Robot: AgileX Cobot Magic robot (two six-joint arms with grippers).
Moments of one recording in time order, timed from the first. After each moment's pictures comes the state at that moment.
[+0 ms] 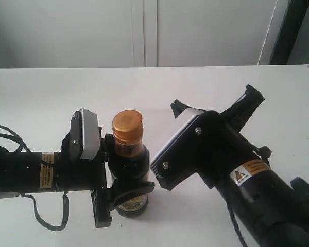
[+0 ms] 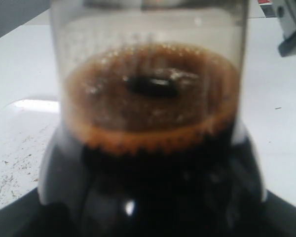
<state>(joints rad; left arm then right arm) -0.50 1.73 -0.55 1.03 -1.04 -0.28 1.06 1.41 -0.44 0.75 -1.00 -1.15</state>
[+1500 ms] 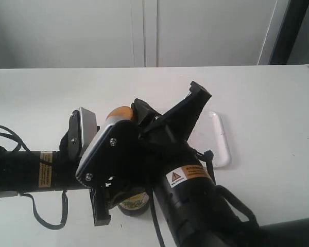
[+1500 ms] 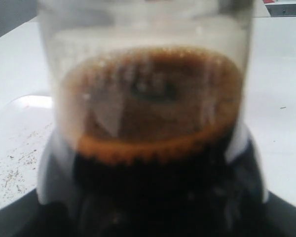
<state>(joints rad) -0.50 1.73 -0.55 1.03 -1.04 -0.28 1.28 1.58 -0.68 1.07 -1.12 -1.50</state>
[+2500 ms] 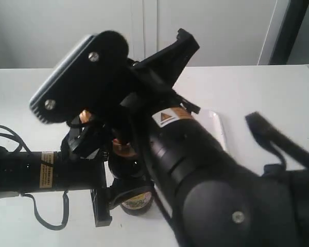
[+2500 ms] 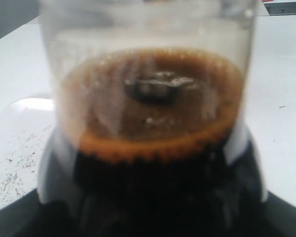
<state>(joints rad) -0.50 1.73 -0.55 1.03 -1.04 -0.27 1.26 1.45 -0.87 1.11 -0.90 -1.50</state>
